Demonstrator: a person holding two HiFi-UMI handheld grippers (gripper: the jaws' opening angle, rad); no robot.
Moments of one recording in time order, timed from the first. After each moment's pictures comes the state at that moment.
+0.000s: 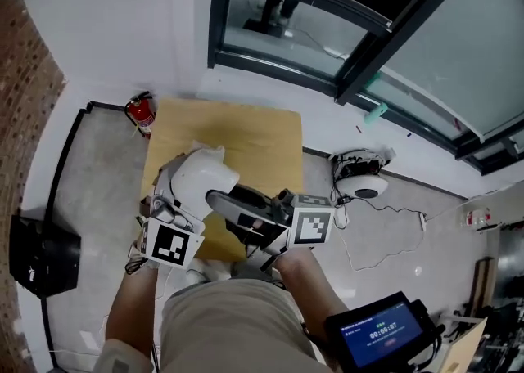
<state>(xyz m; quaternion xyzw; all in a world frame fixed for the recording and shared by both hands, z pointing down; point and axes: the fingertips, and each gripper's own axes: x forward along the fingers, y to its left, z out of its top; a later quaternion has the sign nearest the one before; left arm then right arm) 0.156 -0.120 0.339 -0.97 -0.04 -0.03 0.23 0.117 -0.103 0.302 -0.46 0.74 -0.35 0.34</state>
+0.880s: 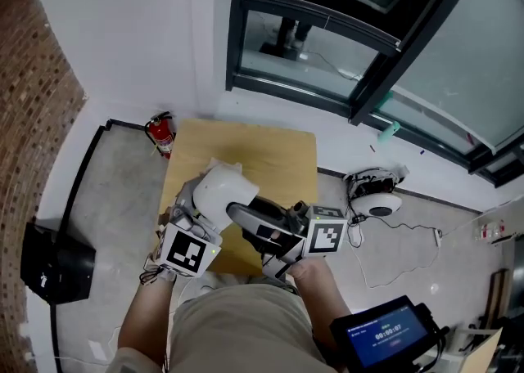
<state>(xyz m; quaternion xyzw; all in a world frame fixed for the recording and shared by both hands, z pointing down) 0.154 -0.116 0.328 -0.98 -0.06 -0.05 0.19 0.118 -0.100 0.287 -0.44 0.77 -0.31 0.35</state>
